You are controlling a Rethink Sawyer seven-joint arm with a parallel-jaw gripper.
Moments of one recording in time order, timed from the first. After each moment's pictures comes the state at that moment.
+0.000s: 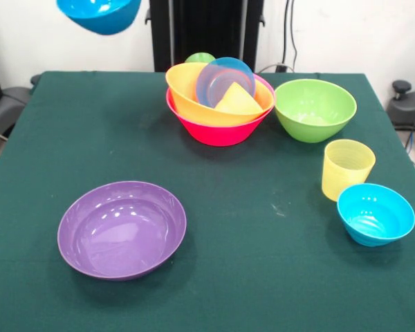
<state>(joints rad) 0.22 -0.29 -0.97 1.76 -1.72 -0.96 2.67</state>
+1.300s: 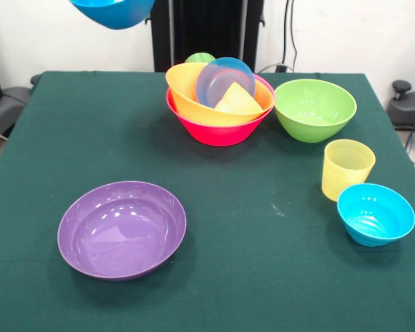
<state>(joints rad) 0.38 -0.29 -1.04 1.69 -1.71 -0.99 2.89</state>
